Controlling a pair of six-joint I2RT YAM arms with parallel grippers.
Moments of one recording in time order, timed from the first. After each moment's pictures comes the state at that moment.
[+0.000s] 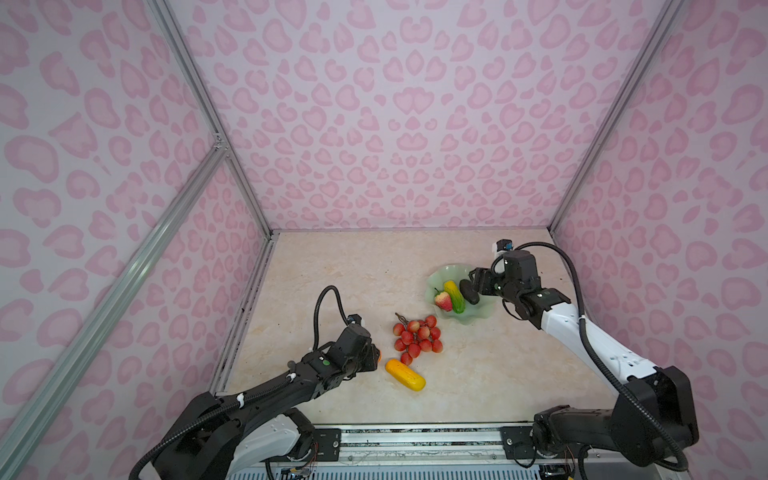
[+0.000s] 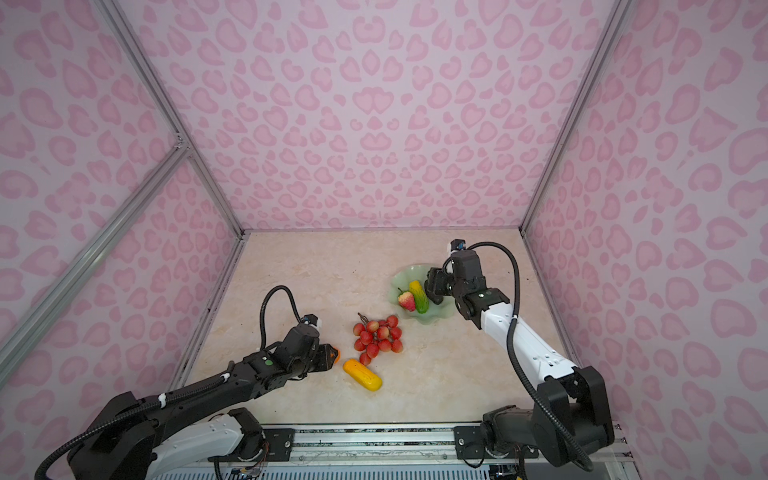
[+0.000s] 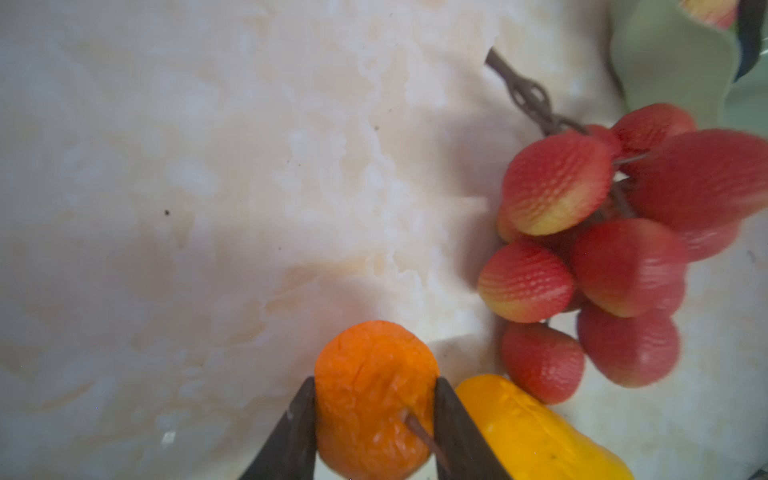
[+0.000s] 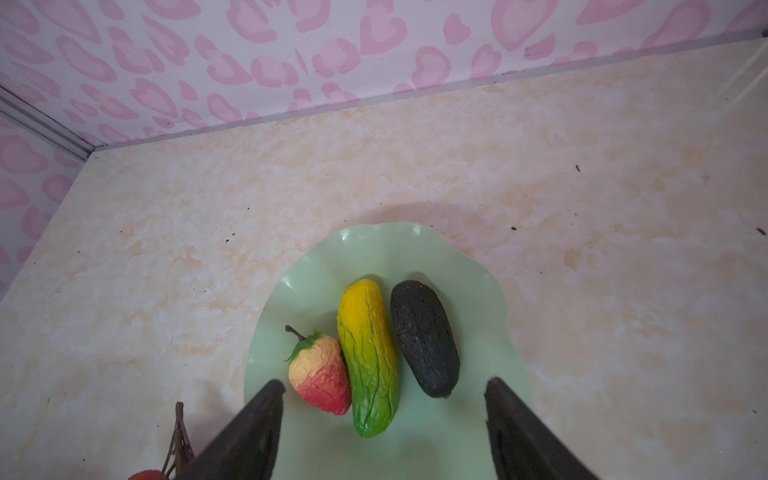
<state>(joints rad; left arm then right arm) -0.71 1.08 0.46 -0.24 -0.05 -0.70 0.30 1.29 0.92 -0.26 0.01 0.34</state>
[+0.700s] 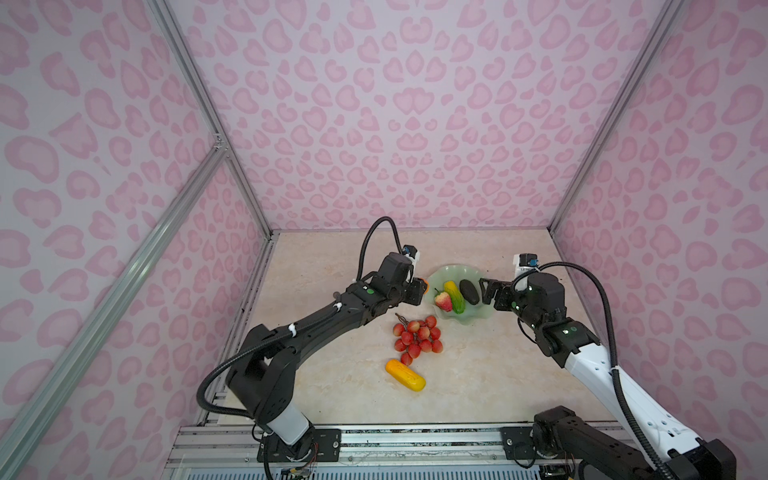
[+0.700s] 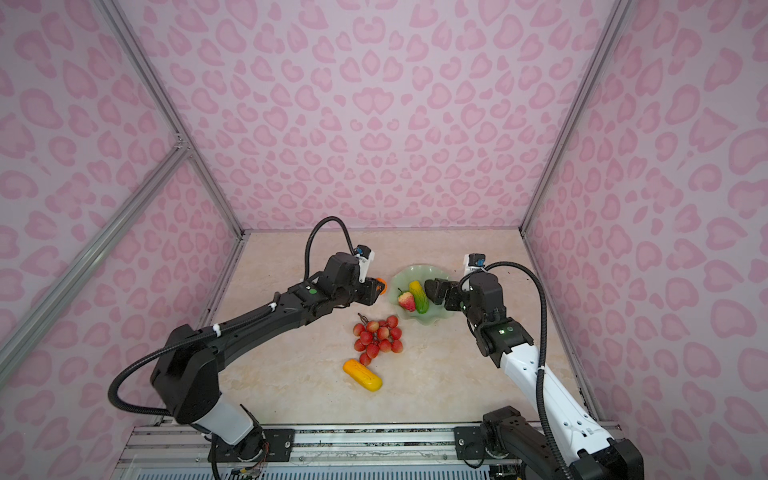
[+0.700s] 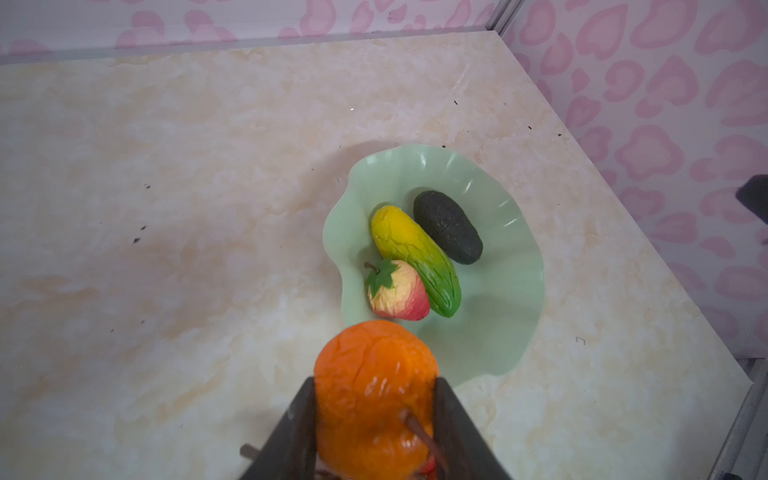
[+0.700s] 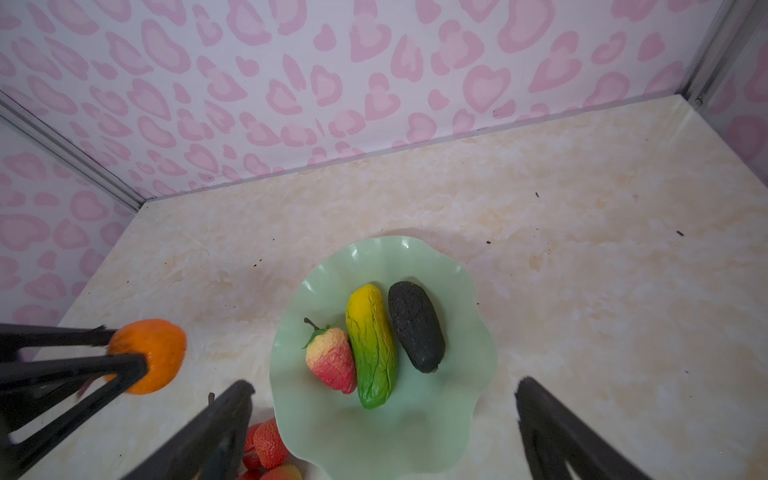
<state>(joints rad) -0.72 1.71 1.30 -0.25 0.05 -0.32 0.30 0.98 0.76 -0.23 0.04 0.36</state>
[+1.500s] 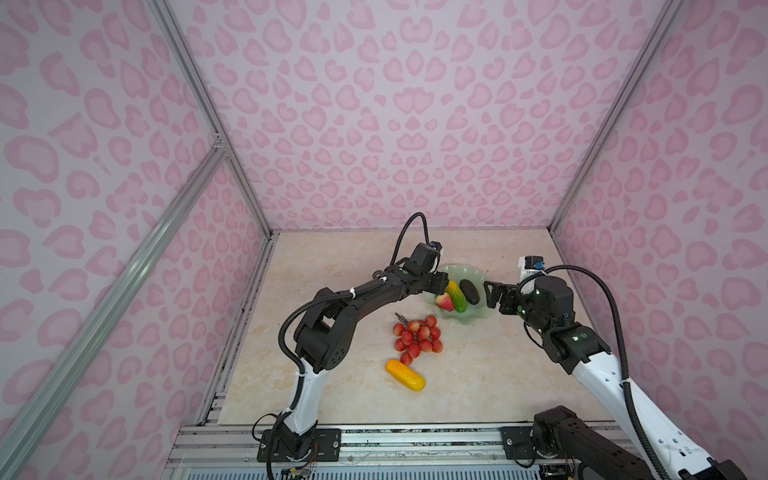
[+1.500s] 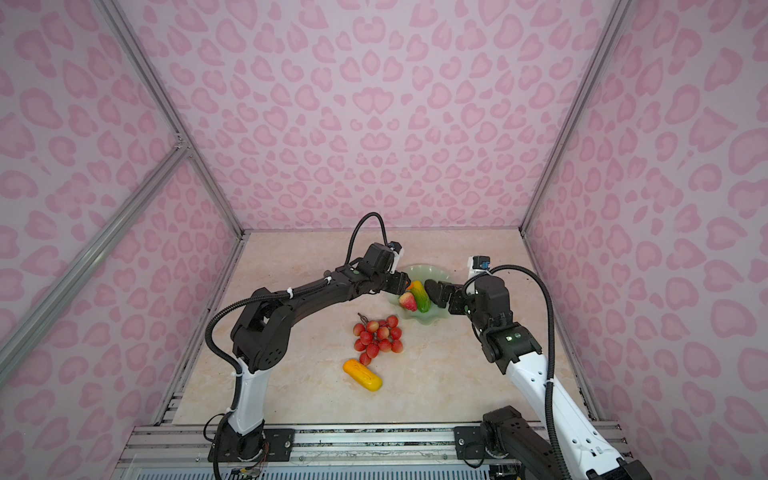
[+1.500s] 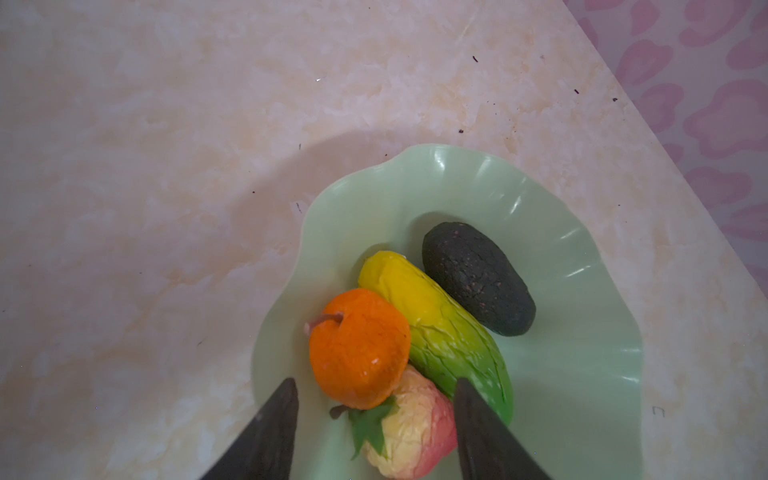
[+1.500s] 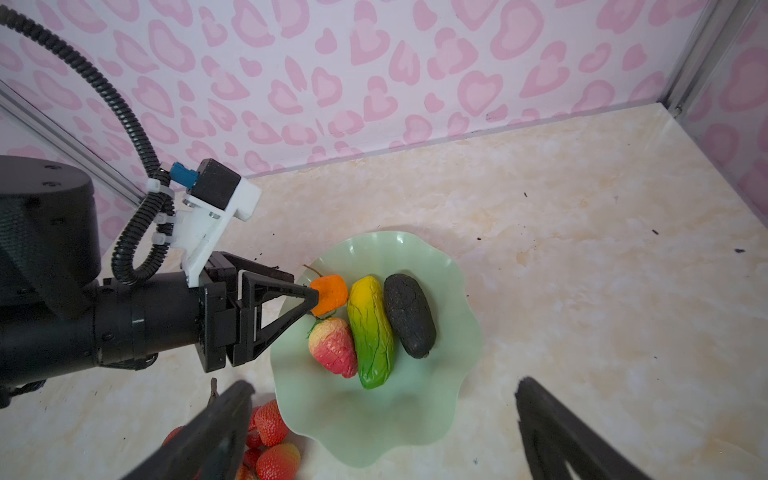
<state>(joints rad) -0.72 2.11 1.63 -0.28 0.11 -0.31 0.29 0.92 0.76 -0.30 0.04 0.34</state>
